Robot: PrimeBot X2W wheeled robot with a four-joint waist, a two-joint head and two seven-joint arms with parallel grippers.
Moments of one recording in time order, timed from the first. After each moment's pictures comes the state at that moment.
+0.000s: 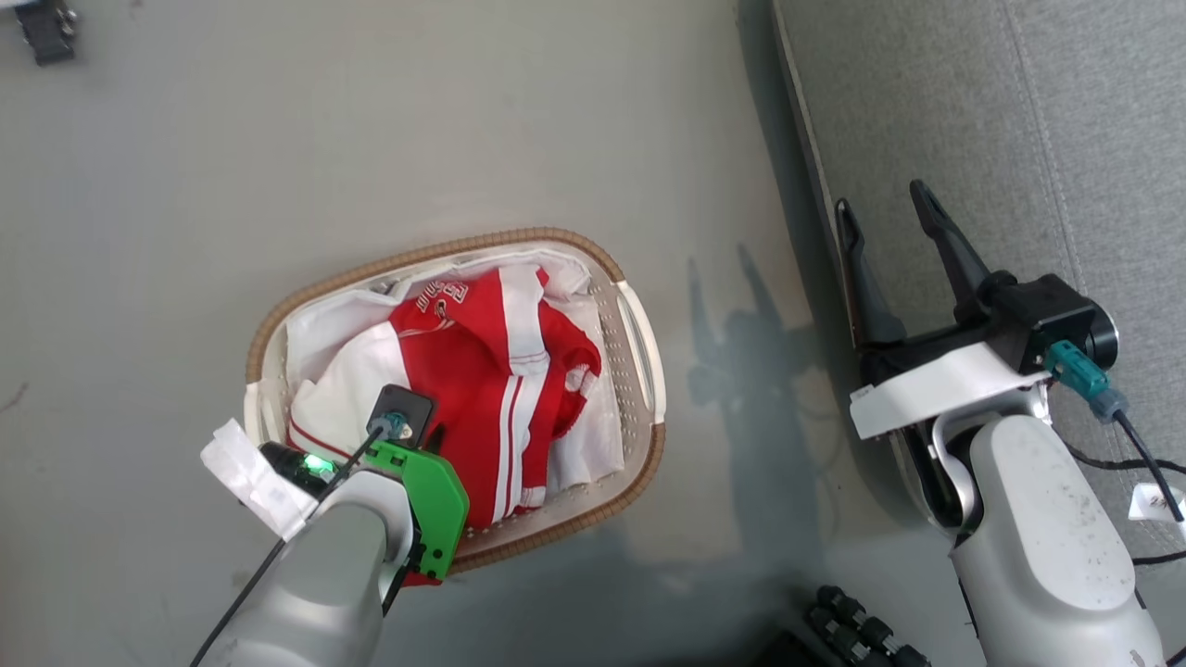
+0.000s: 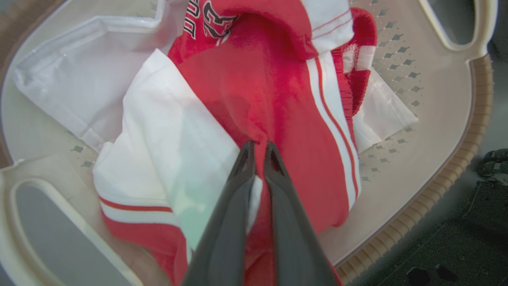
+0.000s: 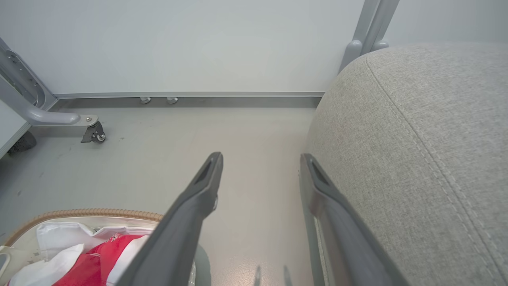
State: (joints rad) left arm -0.71 0.05 -0.70 1.26 -0.37 -0.12 -0.14; right arm -0.42 -0.05 0.08 0.23 0.15 0.13 -0.26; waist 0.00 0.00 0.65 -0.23
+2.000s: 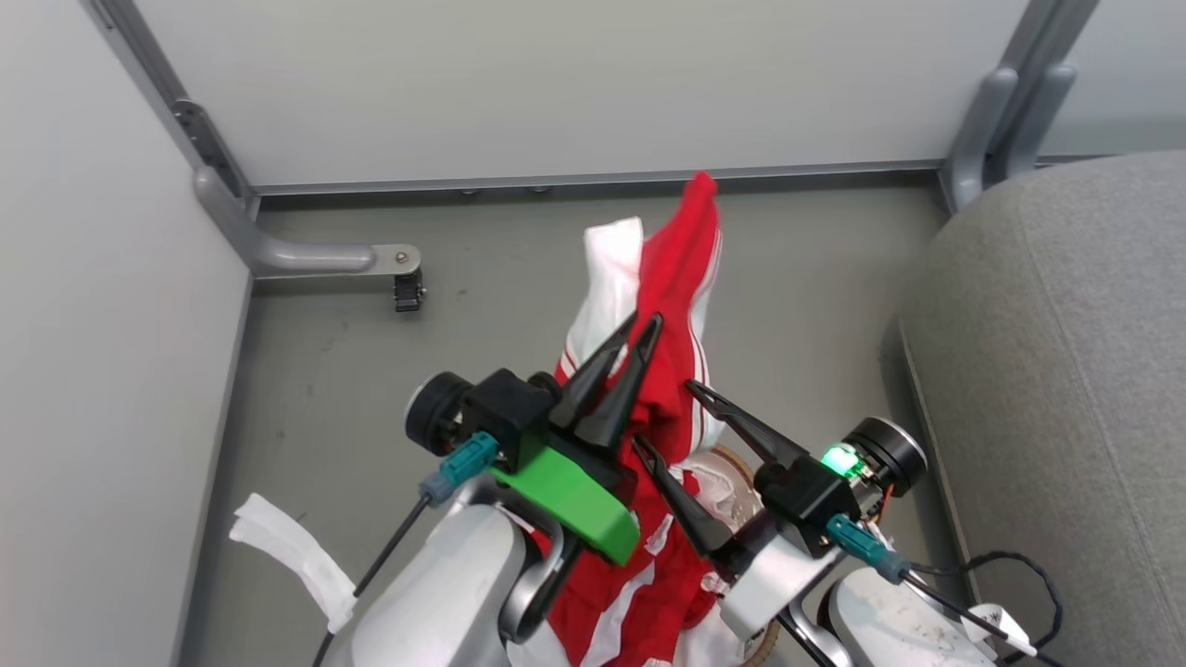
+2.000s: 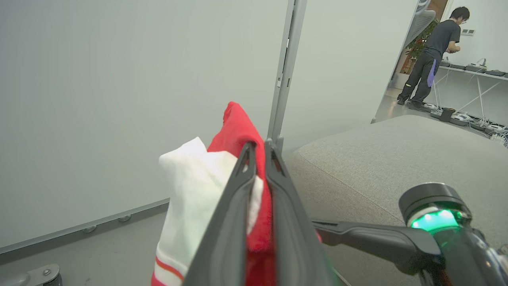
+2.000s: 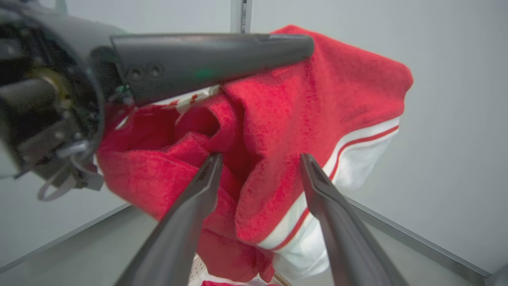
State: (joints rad) left arm -0.46 0.05 -0.67 0.33 -0.44 -0.13 -0.26; right arm -0.27 -0.09 0.50 0.21 0.05 0.13 -0.26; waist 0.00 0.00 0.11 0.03
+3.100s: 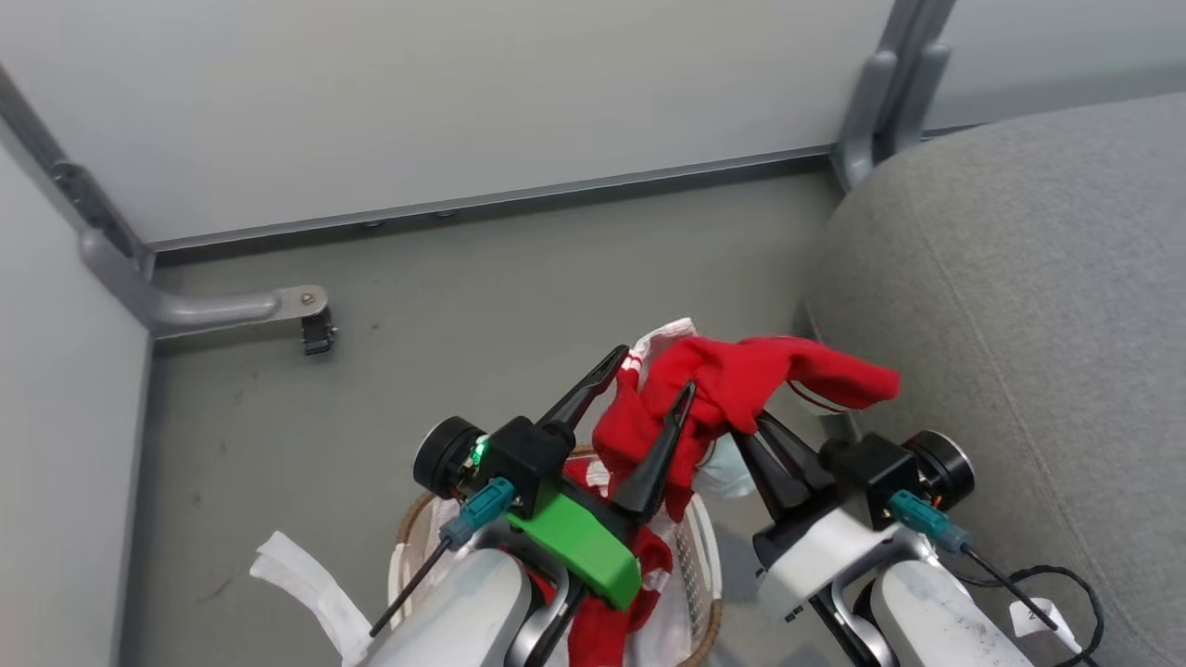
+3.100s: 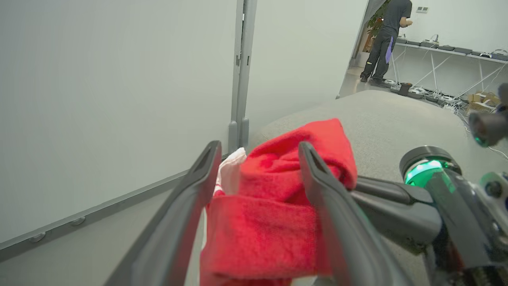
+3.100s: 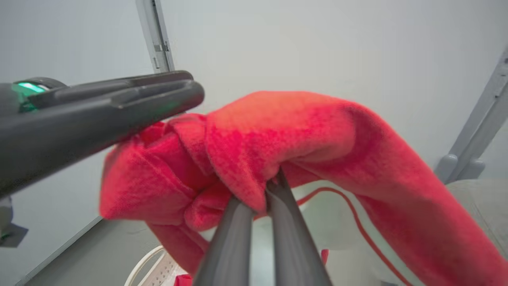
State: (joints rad) left arm -0.39 0.05 -0.70 0.34 -0.41 -0.12 -0.26; right arm -0.25 -0.08 0.39 0.25 0.16 0.13 -0.26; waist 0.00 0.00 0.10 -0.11
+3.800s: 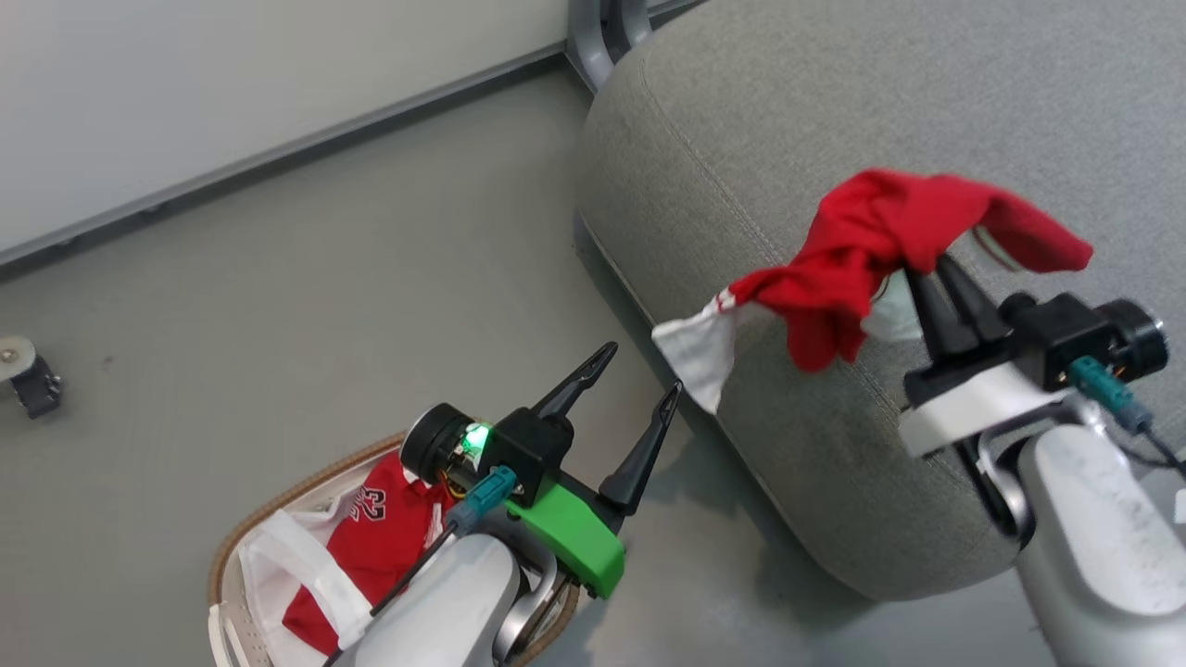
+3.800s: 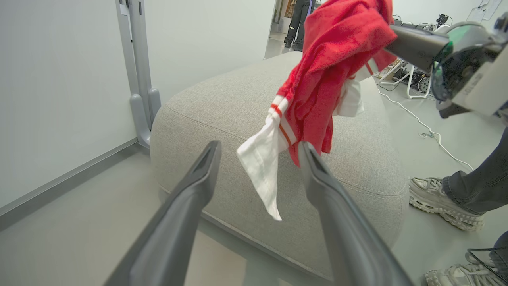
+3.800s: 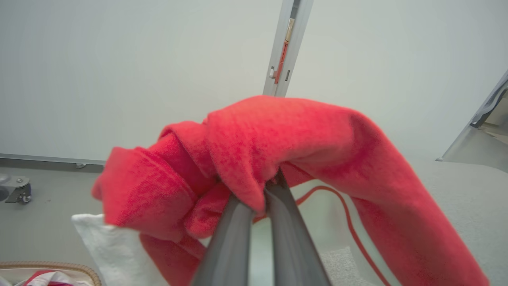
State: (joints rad) left arm -0.43 0.07 -0.71 0.40 -0.36 -0.13 -0.26; right arm -0.38 -0.19 0.15 0.22 0.13 0.13 -0.26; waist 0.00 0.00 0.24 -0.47
